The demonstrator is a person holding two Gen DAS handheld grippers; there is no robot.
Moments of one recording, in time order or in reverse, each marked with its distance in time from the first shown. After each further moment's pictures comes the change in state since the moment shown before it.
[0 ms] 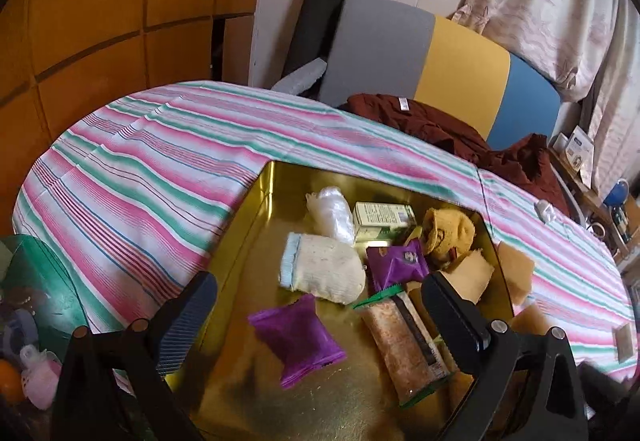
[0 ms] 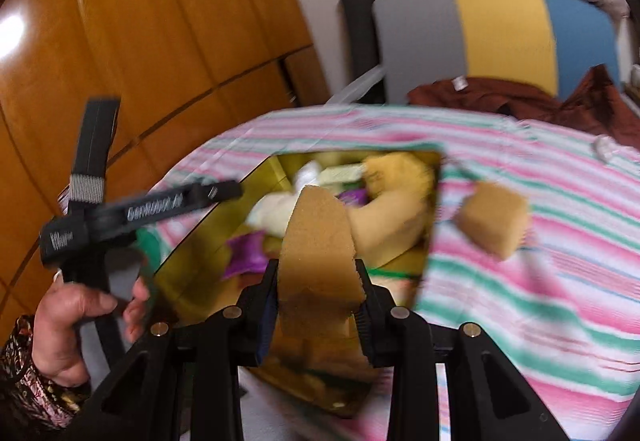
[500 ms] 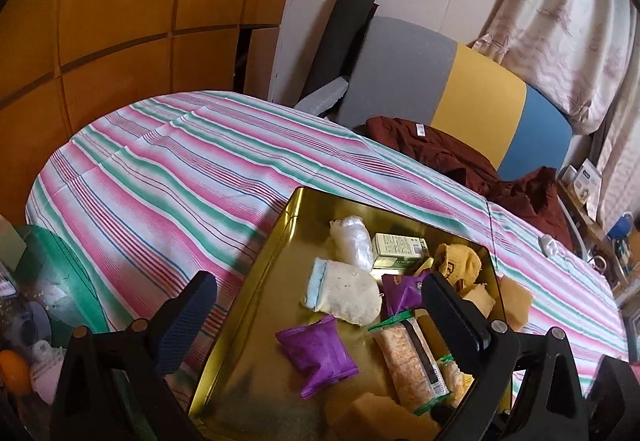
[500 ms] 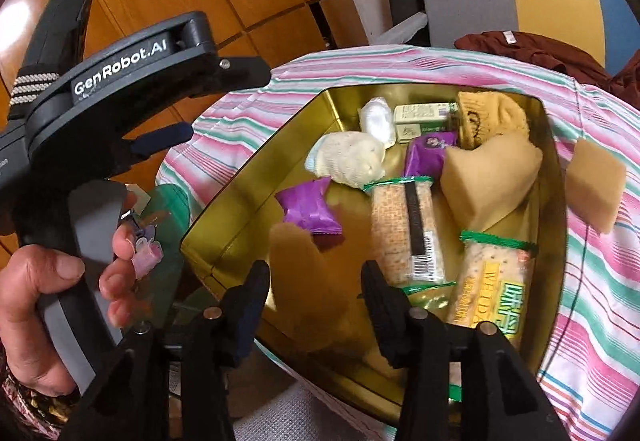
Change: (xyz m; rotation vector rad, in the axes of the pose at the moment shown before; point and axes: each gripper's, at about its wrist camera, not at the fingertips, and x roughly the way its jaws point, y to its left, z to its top) left arm -0.016 0.022 0.014 -0.088 -0.045 0.024; right arm 0.060 0.038 -0.011 -0.008 0.160 0.083
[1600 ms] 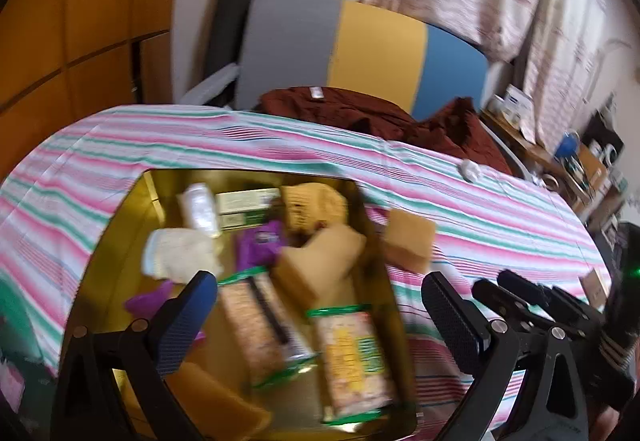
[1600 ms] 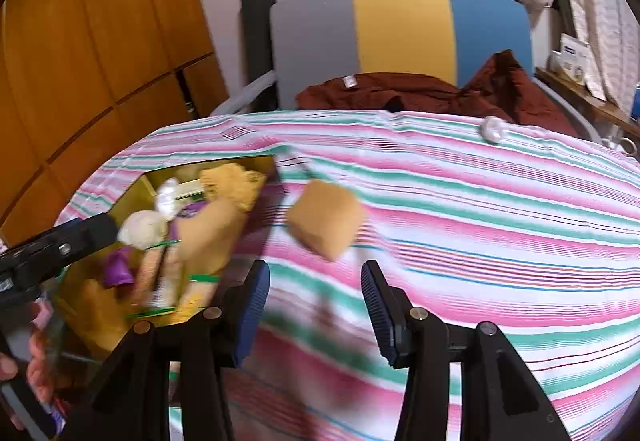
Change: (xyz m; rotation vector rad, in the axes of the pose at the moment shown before) left arm -0.005 -0.134 -0.053 0.280 0.066 -0.219; right arm -0.108 -0.134 -0.006 0.153 -0.204 -0.437
